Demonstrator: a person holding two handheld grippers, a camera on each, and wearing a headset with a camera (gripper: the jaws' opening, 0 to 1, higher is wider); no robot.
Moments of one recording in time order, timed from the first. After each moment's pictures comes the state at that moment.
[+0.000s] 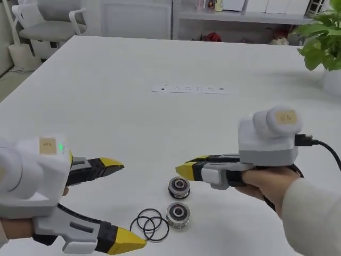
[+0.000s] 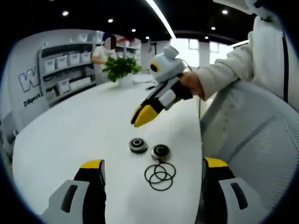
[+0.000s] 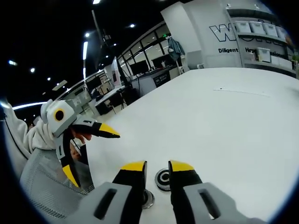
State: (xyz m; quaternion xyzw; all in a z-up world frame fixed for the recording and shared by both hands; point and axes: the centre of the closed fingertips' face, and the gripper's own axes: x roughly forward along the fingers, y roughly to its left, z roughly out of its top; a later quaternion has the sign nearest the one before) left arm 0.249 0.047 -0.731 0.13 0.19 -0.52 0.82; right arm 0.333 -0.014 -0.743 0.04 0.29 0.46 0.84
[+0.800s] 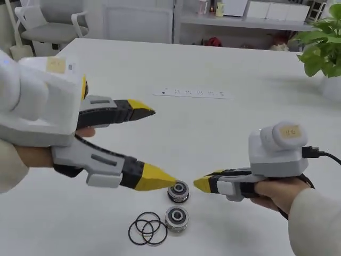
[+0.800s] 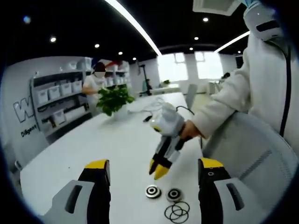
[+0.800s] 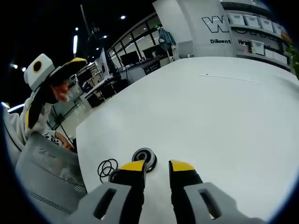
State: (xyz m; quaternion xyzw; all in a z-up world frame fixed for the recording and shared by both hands) left arm 0.284 0.003 -0.624 0.15 0.08 -0.57 0.80; right arm 0.337 -0.048 -0.778 0.02 0.34 0.43 0.84
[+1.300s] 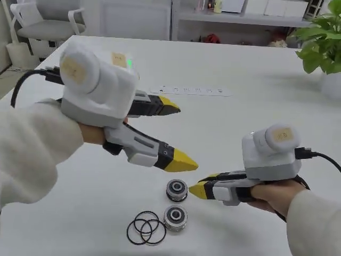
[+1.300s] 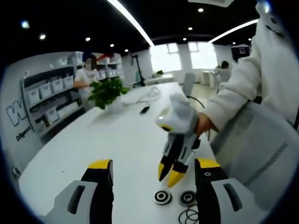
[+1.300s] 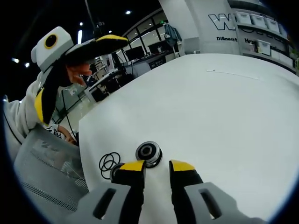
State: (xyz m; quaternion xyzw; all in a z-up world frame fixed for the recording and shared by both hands) left arm 0.322 -0.035 -0.667 0.19 0.12 -0.58 0.78; right arm 0.327 -0.041 -0.791 0.00 0.35 0.45 0.82
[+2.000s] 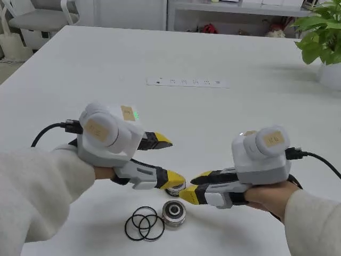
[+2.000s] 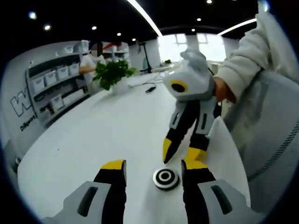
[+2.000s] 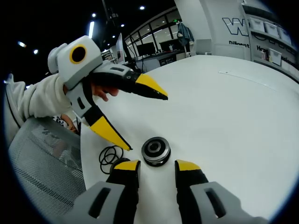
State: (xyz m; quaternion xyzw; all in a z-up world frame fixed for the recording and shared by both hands) left arm 0.335 -0.022 -0.755 0.23 0.15 -0.54 0.80; right arm 0.318 -0.028 -0.801 -0.04 0.34 0.49 0.80
